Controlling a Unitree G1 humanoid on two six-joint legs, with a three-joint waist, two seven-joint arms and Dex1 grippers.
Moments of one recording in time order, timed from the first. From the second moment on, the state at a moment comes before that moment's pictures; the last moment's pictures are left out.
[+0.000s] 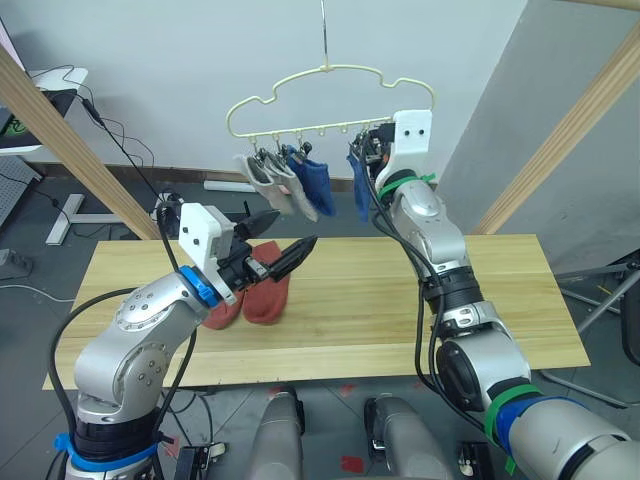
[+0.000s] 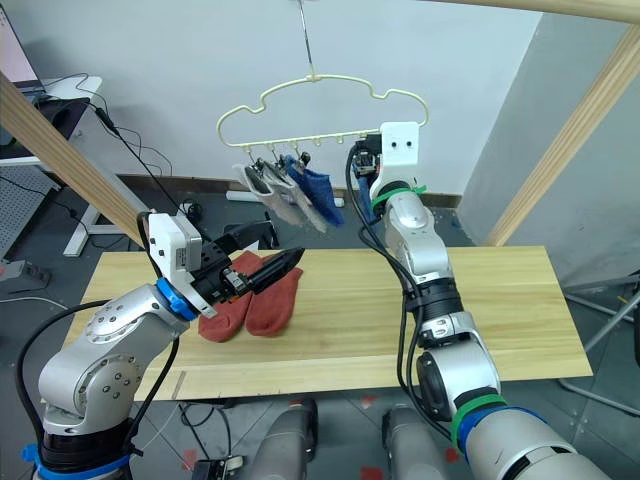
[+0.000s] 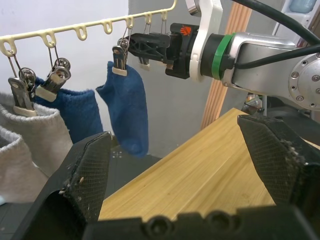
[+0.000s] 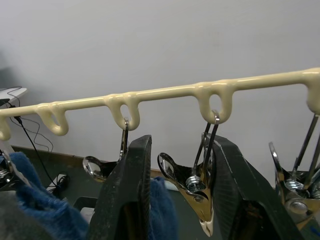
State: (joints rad) left arm -0.22 0.50 0.18 -0.52 -0.70 0.65 -0.53; right arm -0.98 0.03 -0.06 0.52 0.11 0.17 0.02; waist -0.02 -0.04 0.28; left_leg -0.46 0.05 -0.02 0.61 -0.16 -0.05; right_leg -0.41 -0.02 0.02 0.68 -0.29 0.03
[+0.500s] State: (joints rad) left arm -0.21 0.52 0.10 -0.46 -0.61 0.66 -0.49; right arm -0.95 -0.03 -0.09 0.44 0.18 0.26 0.09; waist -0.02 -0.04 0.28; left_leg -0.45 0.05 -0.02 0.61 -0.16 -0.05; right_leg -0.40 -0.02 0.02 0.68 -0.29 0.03
